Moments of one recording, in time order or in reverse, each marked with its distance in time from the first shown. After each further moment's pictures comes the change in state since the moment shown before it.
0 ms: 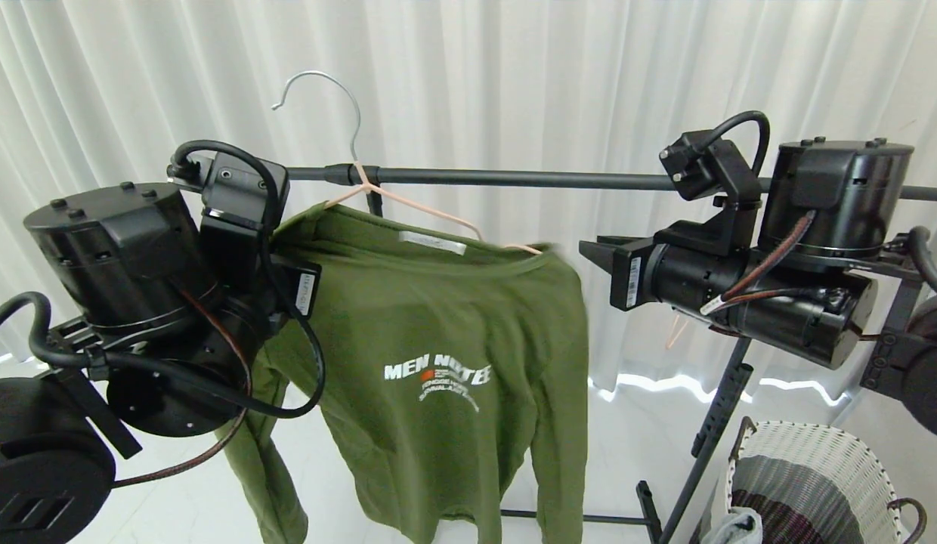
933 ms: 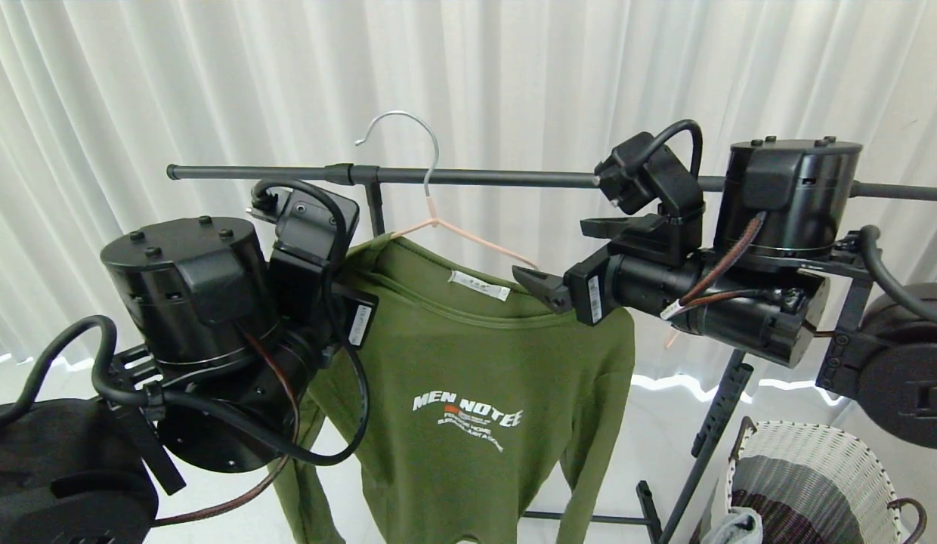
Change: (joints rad) left arm -0.130 0.047 0.014 -0.001 -0.045 -0.010; right arm 0.070 0.067 -0.076 0.005 0.032 -0.250
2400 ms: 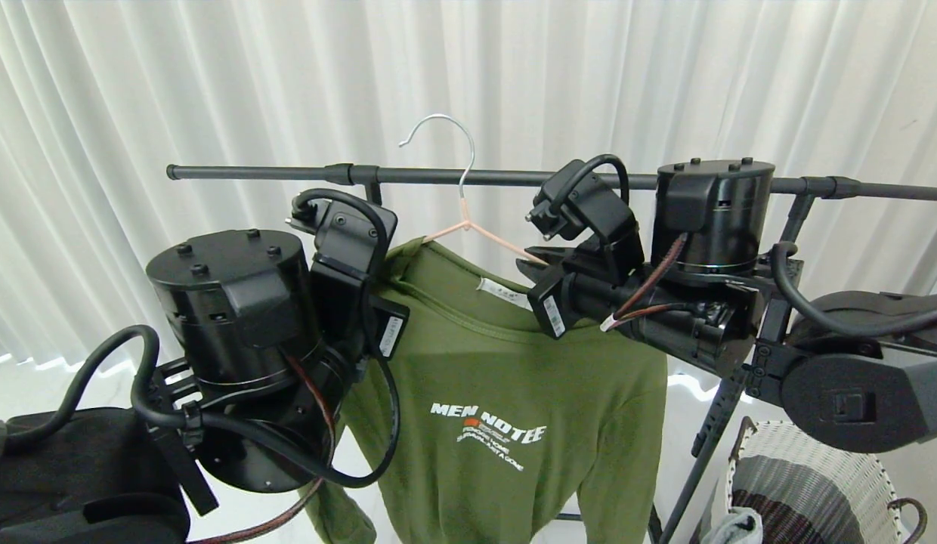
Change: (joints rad) left arm -0.092 0.037 -0.024 -0.001 0.058 -0.002; right arm 0.058 0.089 -0.063 -0.003 -0.099 -0.127
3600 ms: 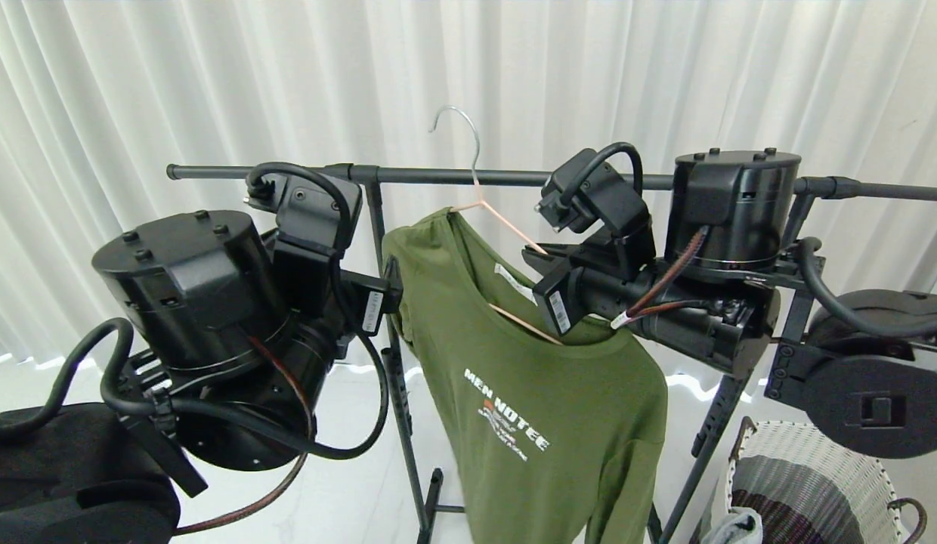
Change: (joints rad) left arm 0.053 -0.011 0.013 -0.113 -0.005 0.003; right arm 0.010 -0.028 0.013 -0.004 -0.001 0.000
